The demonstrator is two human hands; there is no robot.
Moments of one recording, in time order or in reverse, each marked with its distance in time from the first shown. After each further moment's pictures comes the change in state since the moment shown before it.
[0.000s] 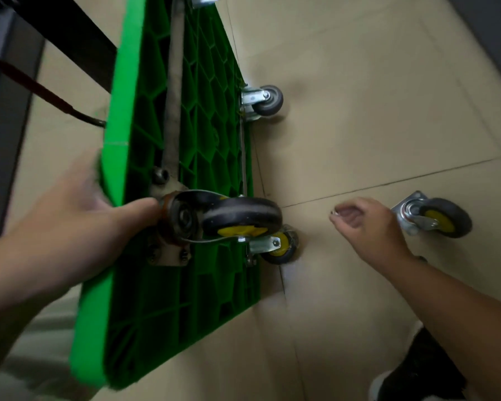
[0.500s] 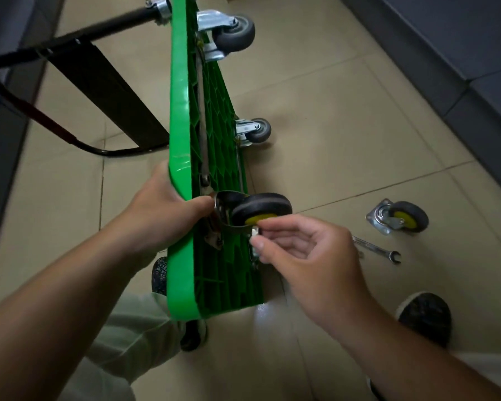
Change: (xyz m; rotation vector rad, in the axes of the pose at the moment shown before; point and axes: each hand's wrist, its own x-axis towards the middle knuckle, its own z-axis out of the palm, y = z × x) left_hand -0.004 0.010 -0.009 -0.204 -0.194 -0.129; right_hand -0.136 -0.233 -0.017 0.737 -0.063 0.078
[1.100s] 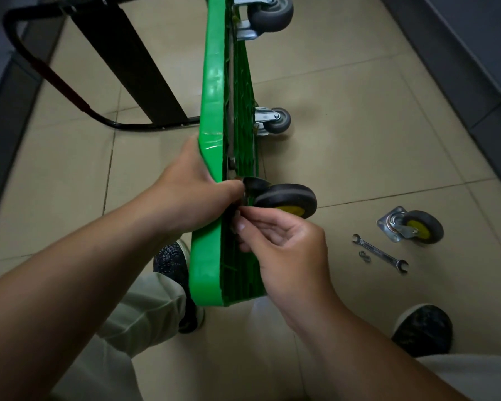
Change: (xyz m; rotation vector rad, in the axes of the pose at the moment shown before) left_hand 0.002 -0.005 0.004 0.028 0.044 0.040; right_hand 0.008 0.013 0.056 0.159 -0.036 0.119
